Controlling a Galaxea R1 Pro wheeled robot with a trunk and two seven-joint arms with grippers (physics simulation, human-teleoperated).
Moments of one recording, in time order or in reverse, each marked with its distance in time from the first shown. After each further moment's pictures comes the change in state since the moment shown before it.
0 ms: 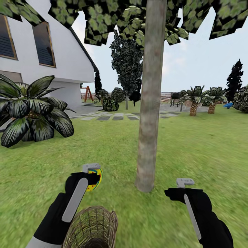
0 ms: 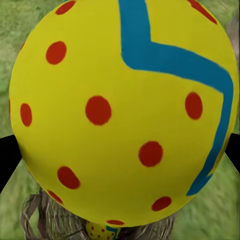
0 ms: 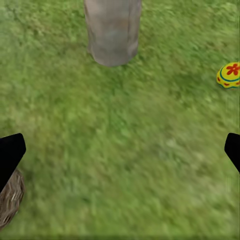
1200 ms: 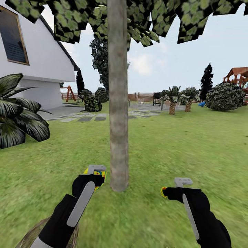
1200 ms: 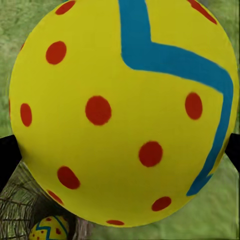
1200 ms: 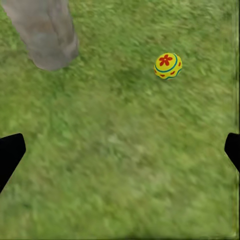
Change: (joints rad) left arm 0.001 -0.003 -0.111 -0.005 -0.008 0.000 0.054; right arm 0.000 0.018 0.006 -0.008 0.000 0.001 -0.001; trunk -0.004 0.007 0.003
